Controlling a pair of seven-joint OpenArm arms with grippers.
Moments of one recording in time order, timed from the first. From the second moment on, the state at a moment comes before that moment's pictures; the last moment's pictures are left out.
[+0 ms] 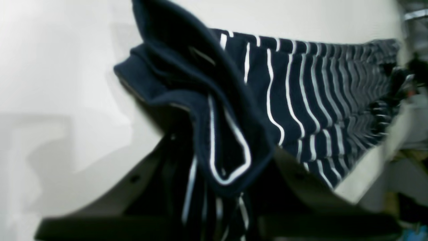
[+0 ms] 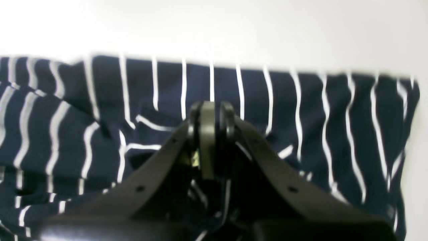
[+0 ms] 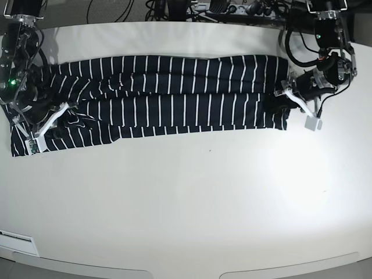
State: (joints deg) left arm 12.0 -22.7 -18.1 92.6 -60.7 -18.9 63.2; right arm -9.4 24.9 16.4 104.5 29.3 21.5 -52.3
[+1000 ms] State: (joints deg) left arm 8.4 -33.8 -18.1 92.4 -84.4 -29.0 75.6; right arm -11.8 21.6 5.1 90.6 18.1 22.8 -34.3
